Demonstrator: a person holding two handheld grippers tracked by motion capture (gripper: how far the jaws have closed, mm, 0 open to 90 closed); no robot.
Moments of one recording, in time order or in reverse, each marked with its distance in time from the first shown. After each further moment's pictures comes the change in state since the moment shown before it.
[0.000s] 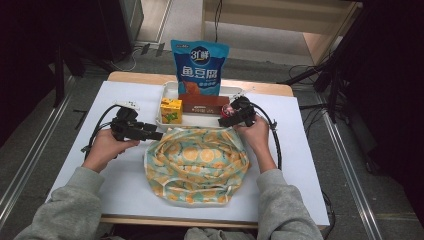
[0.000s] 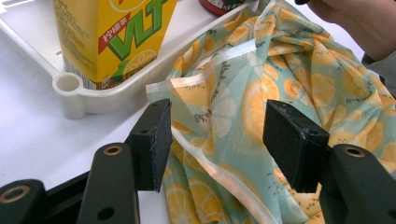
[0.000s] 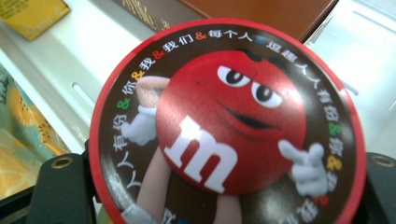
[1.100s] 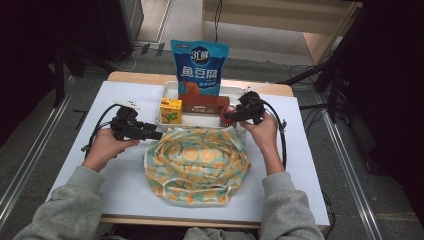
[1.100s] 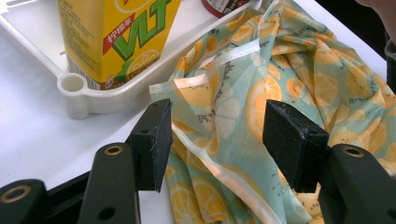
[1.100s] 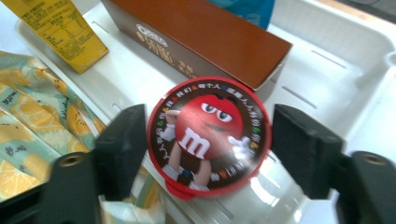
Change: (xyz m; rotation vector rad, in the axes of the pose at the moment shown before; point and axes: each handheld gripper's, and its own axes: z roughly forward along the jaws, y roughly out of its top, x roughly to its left) left arm 0.002 0.001 -0.001 0.005 0.005 0.003; right arm 0.007 0.004 -0.051 -0.108 -0.014 0.013
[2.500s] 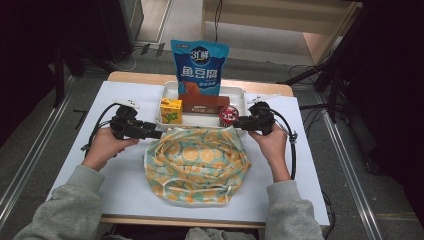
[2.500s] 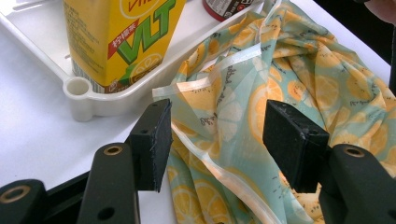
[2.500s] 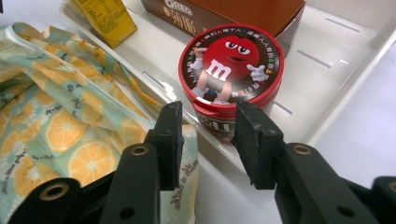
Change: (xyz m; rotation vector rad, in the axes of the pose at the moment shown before) left arm 0.000 0.002 -0.001 -0.006 0.010 0.001; right arm 0.006 -0.032 -0.030 -0.005 0.073 0.040
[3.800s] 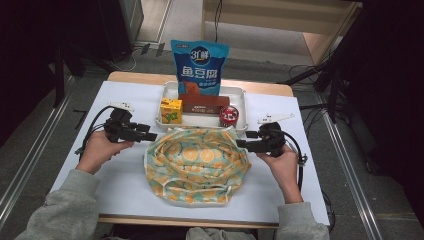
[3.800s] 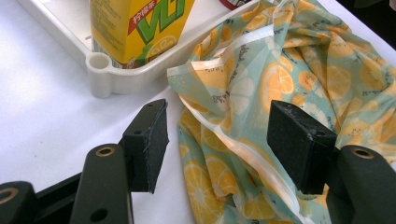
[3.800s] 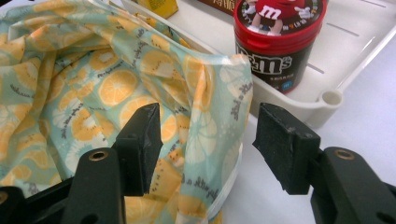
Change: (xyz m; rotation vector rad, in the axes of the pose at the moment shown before) left arm 0.000 -0.013 -0.011 0.011 0.052 -0.010; right arm 0.026 -0.052 -0.037 -0.062 0.057 -0.024
